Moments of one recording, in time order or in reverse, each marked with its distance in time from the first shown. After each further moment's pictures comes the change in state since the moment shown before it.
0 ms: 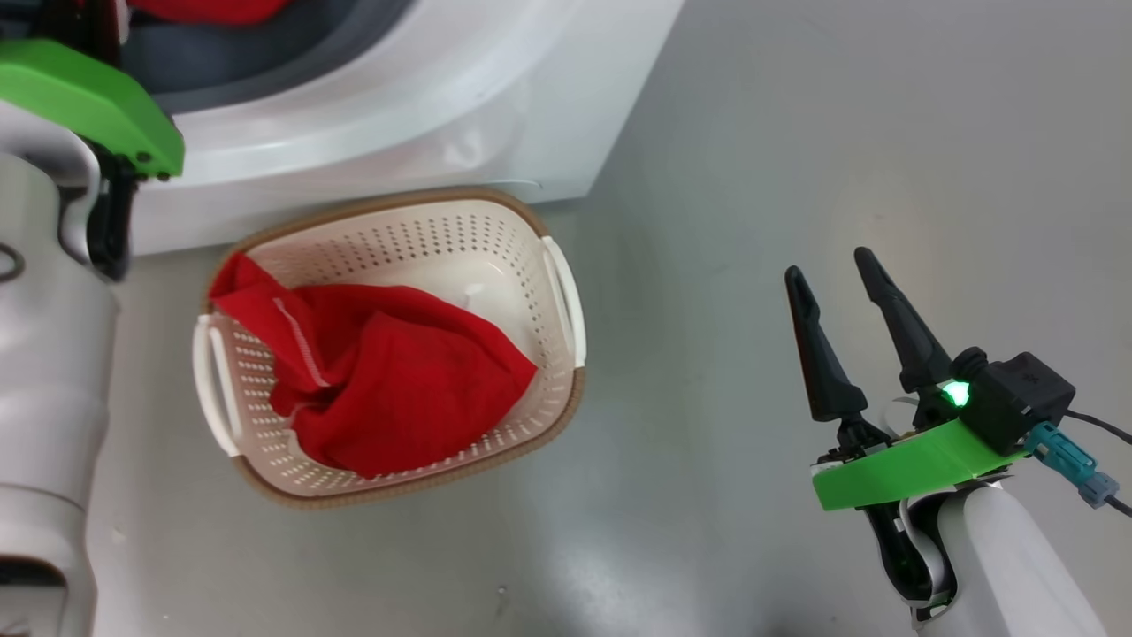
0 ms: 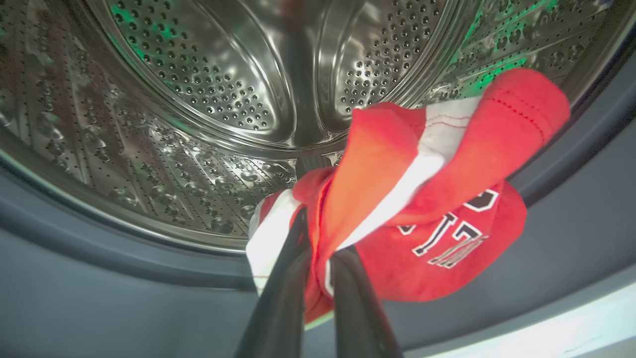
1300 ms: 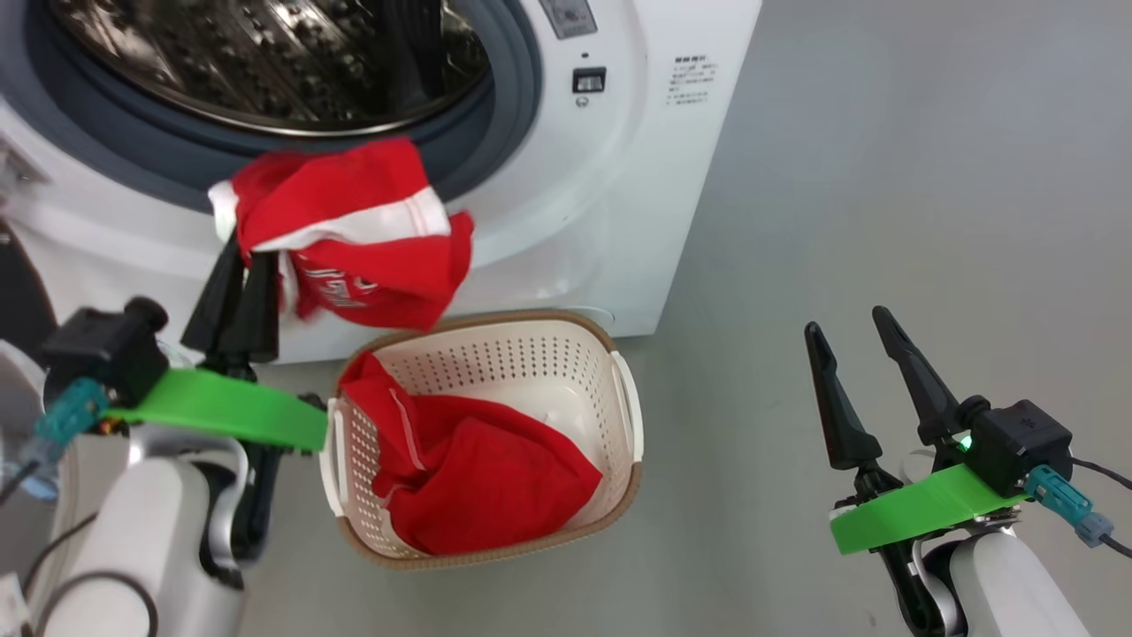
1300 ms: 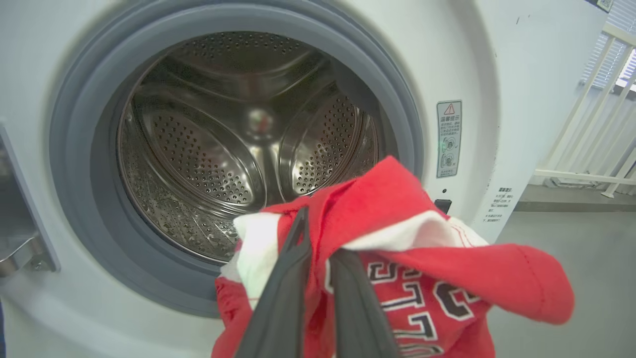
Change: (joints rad) left arm 0.739 -0.016 0.073 -0.876 -0.023 0.109 0.038; right arm 0.086 -0.004 -0.044 0.031 -0.046 0.000 0.000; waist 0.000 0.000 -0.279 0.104
